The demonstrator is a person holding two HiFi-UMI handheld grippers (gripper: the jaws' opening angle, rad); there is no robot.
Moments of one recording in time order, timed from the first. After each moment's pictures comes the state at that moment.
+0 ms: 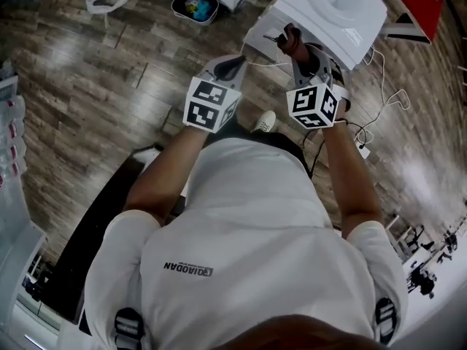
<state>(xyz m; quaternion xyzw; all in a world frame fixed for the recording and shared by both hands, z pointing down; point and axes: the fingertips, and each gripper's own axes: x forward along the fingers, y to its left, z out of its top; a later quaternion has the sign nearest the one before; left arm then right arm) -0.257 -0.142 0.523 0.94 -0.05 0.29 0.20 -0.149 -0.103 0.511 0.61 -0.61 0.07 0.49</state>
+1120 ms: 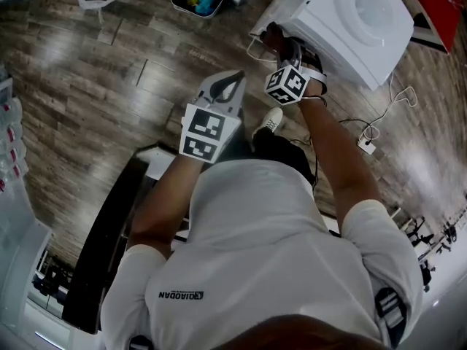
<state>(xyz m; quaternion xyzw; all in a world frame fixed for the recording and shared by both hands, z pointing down) -0.280 -0.173 0.551 0.93 -0.04 0.31 0.19 -0.145 -0.168 0.703 0.55 -0.58 0.11 0.58</state>
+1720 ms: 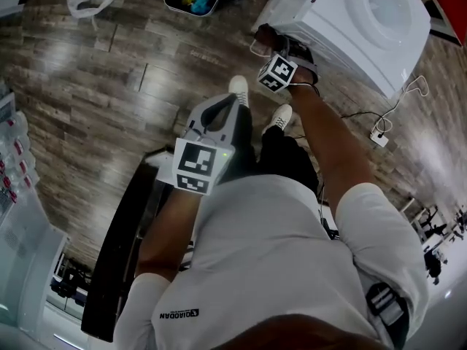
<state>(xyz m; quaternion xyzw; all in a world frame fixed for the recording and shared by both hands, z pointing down) -0.307 -0.168 0.573 0.92 -0.05 0.34 0.22 -0.141 -0.169 0.835 0.51 -0.57 0.18 0.62</state>
